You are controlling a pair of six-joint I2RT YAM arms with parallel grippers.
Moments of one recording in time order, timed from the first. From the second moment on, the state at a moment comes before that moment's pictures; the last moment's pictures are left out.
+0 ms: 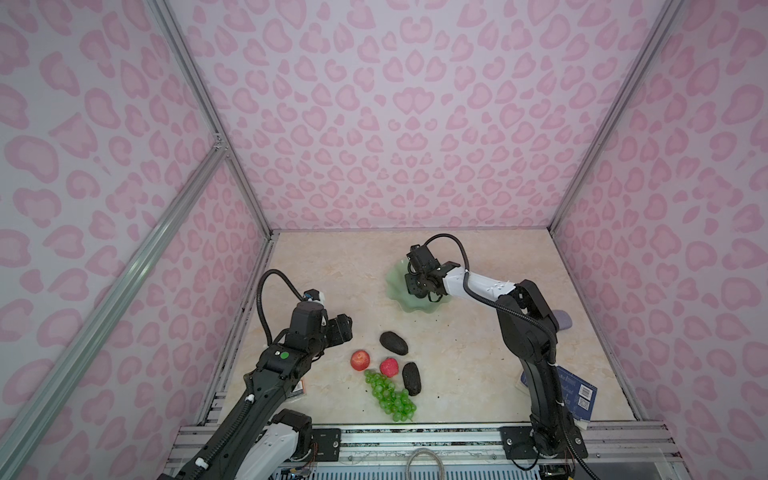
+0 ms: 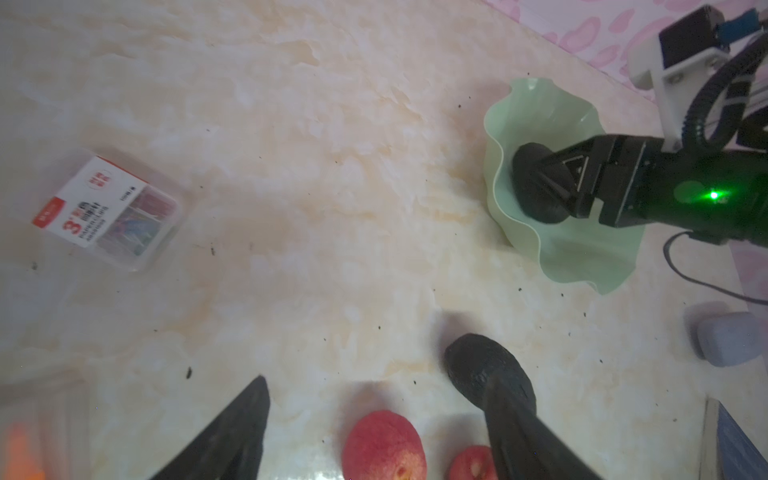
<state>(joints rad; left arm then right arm) -0.36 0.86 0.59 -0.49 0.00 -0.55 0.62 2.16 1.64 -0.44 0.20 0.30</state>
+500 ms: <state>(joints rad) -0.60 1.05 0.56 -0.51 -0.10 -0.65 0.60 1.73 1.34 -0.34 0.21 0.32</state>
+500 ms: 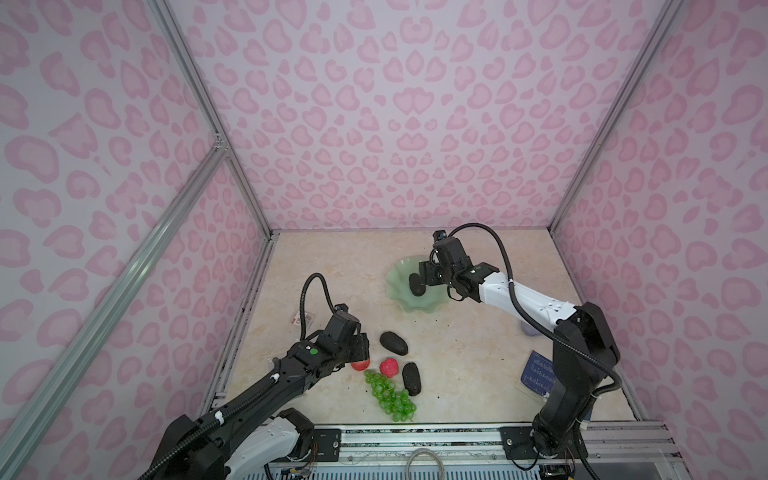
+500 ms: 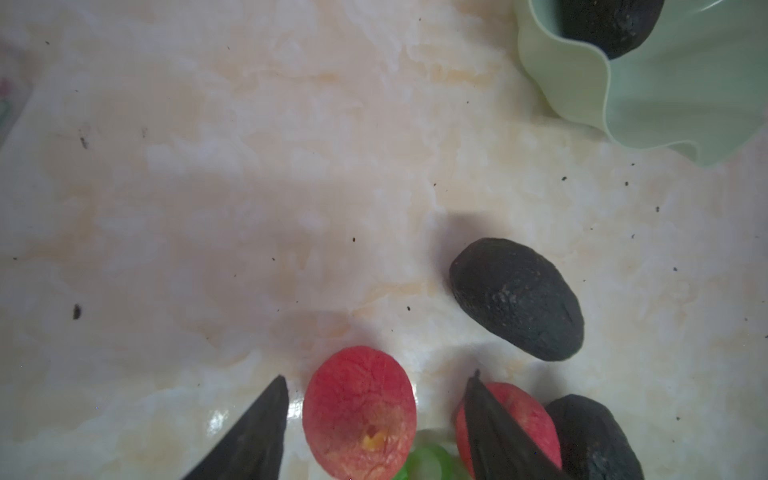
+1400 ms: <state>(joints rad) -0.64 1.09 0.60 -0.51 -0.18 -0.66 0.55 1.55 1.14 -0.32 0.24 0.37</state>
